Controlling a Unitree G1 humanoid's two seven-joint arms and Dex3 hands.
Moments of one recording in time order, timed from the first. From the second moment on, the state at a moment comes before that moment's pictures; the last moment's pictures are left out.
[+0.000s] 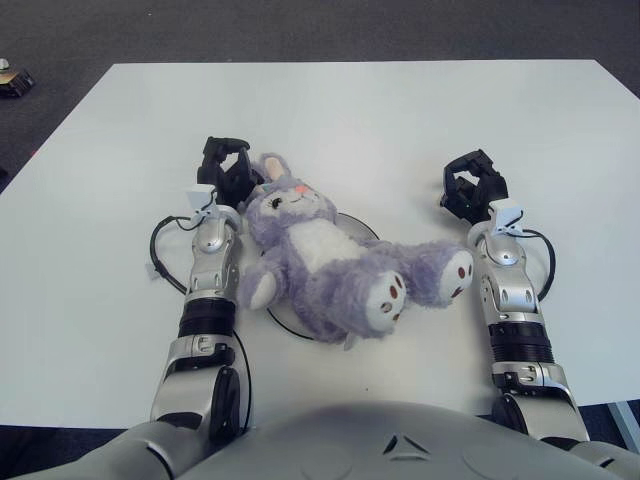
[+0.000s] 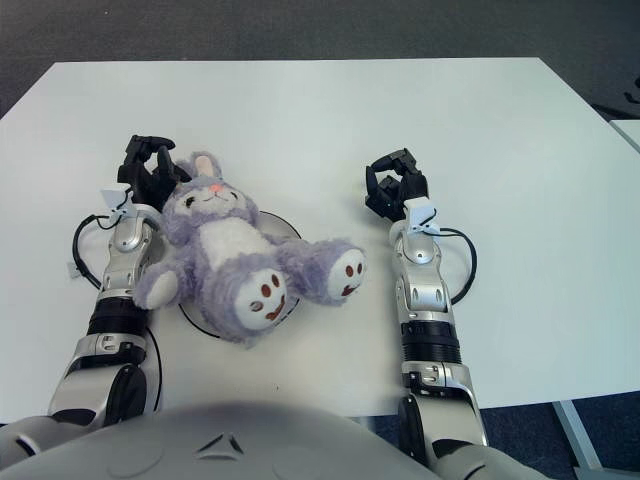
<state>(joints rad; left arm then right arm) -0.30 0.05 0.20 0.34 -0.11 -0.17 0.07 -0.21 -0.11 -0.12 0.17 -0.04 -0.05 -0.10</state>
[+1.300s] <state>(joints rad) -0.33 0.06 0.18 0.46 -0.10 -0.30 0.02 -0.23 -0.11 -0.13 0.25 -0.05 -0.13 -0.15</state>
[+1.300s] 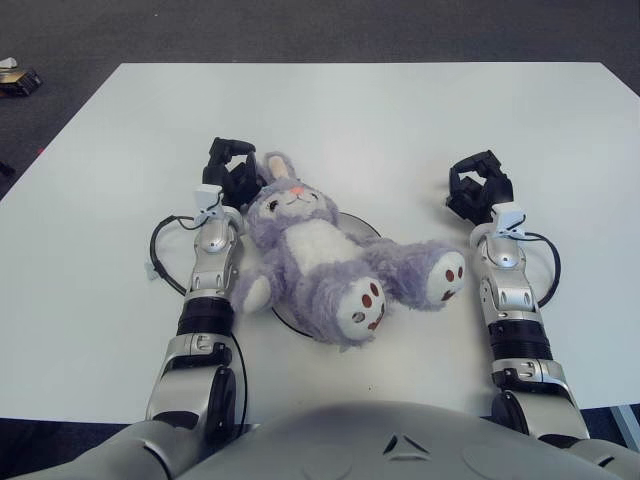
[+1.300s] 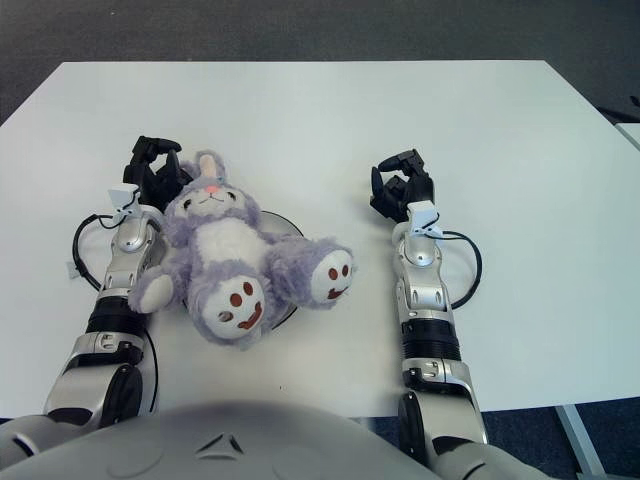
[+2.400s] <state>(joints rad) -0.39 0.08 0.18 0.61 -0.03 -0.55 0.14 -0.24 -0.12 -0.13 0.29 -0.05 -0.14 -0.17</state>
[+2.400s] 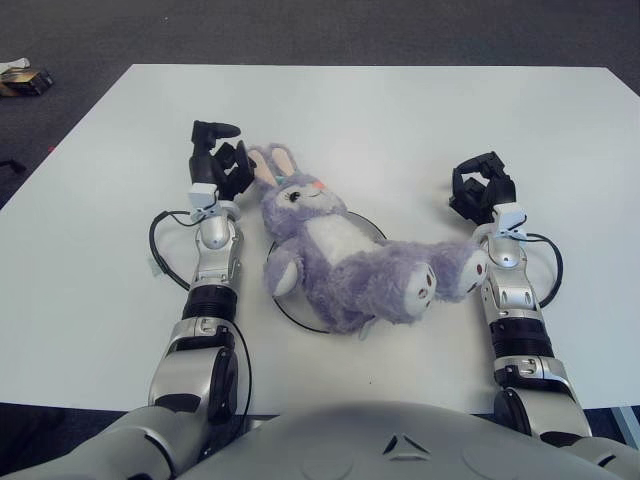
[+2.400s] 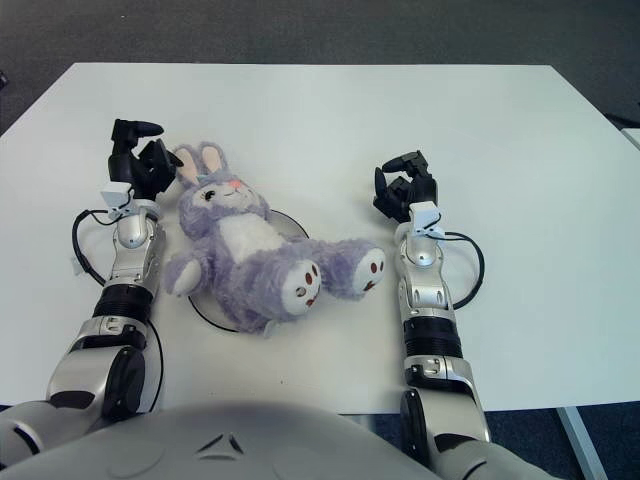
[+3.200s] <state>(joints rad) -0.40 0.09 0.17 0.64 -0.03 -0.56 0.14 -0.24 -0.12 -0.13 0.30 -0.05 -0.15 -0.17</state>
